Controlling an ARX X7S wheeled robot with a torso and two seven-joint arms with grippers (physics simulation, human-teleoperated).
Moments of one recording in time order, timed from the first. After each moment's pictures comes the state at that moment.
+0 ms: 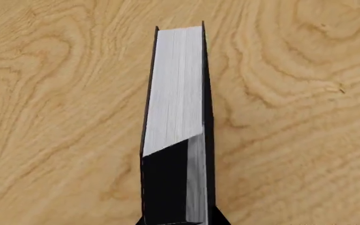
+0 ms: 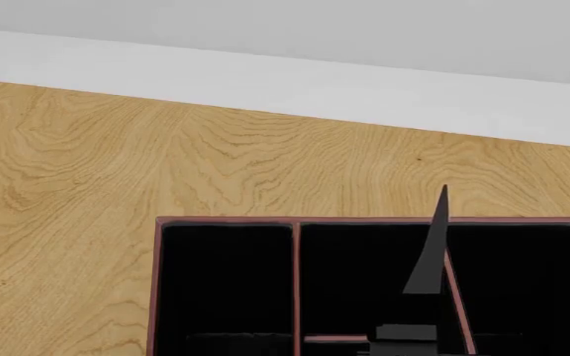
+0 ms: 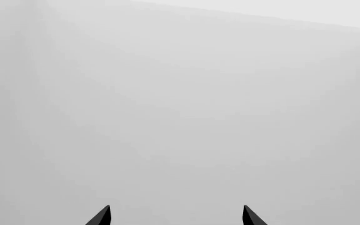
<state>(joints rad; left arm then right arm) -1.17 -0.35 -0.32 -1.30 0.04 -0.79 -0.50 0.67 1.27 -0.92 -1.00 0.69 0.09 1.23</state>
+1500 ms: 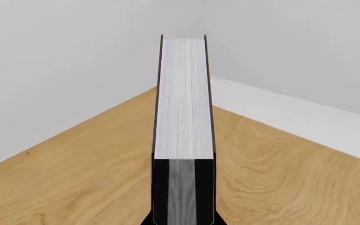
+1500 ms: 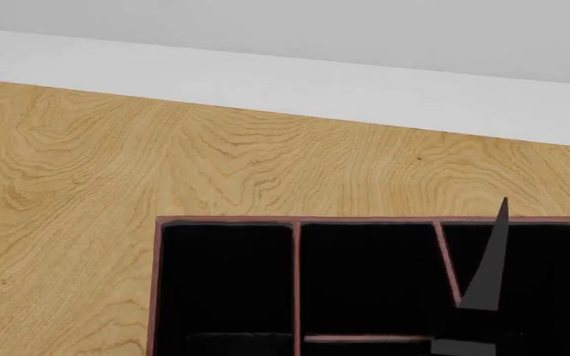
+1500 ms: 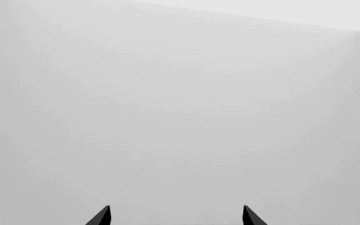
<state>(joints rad) -1.29 -0.27 -0.06 -0.86 0.00 -0.67 -0.31 0.59 1.39 -0.95 -1.00 0.65 -0.06 1.31</state>
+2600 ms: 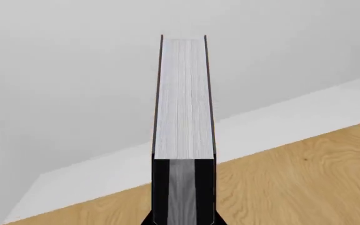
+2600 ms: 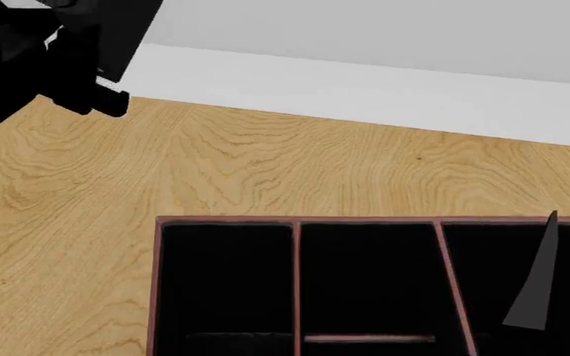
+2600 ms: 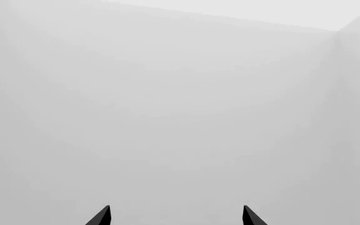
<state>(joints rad) -1.25 -0.24 0.32 0.09 -0.22 -1.31 0.13 0.51 1.49 -0.97 -0.98 0.58 -0.20 1.39</state>
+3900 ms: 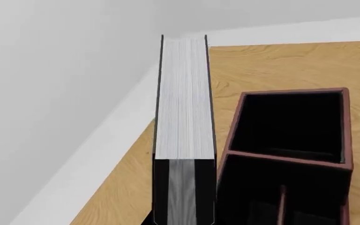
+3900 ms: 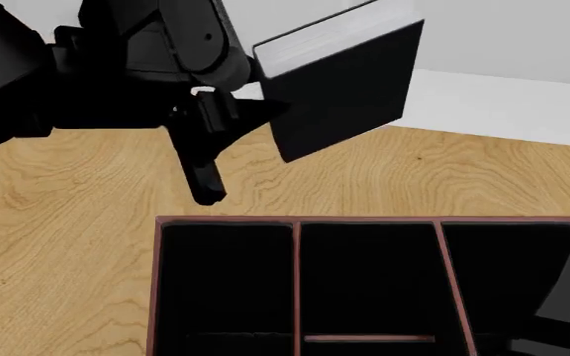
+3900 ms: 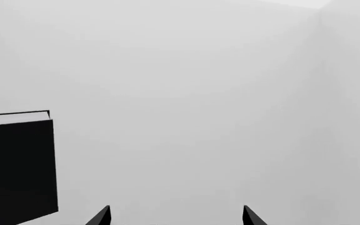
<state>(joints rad) -1.51 -0.23 0.72 -0.09 -0.43 -1.10 0.69 0.44 1.45 -0.99 -0.80 0.58 -0.34 1.38</state>
